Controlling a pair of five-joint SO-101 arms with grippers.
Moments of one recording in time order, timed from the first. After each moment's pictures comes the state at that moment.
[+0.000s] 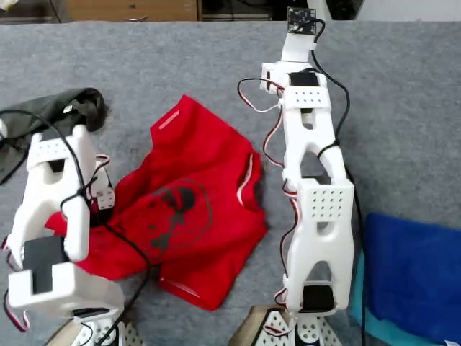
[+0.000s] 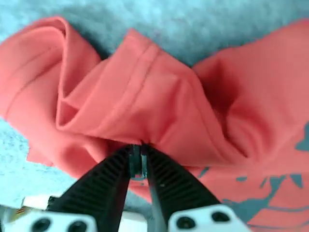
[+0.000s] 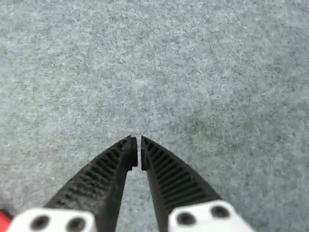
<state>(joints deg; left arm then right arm) -16.7 -0.6 26.7 84.1 2.5 -4.7 50.3 -39.8 46.4 -14.0</state>
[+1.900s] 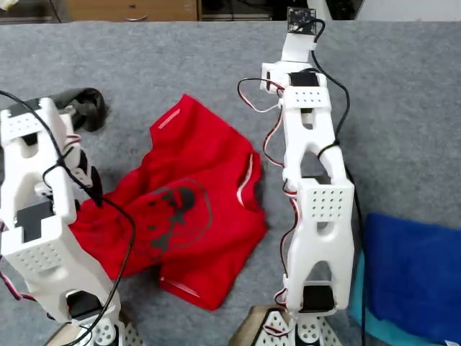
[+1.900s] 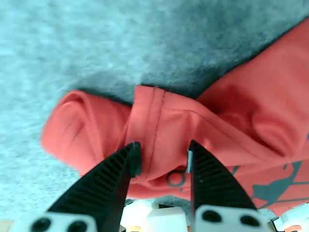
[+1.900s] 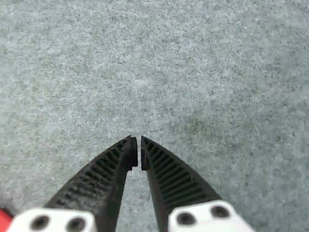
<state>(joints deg) -23.3 19.4 -0.5 96.7 -18.0 -4.7 50.3 -39.8 46.4 -14.0</state>
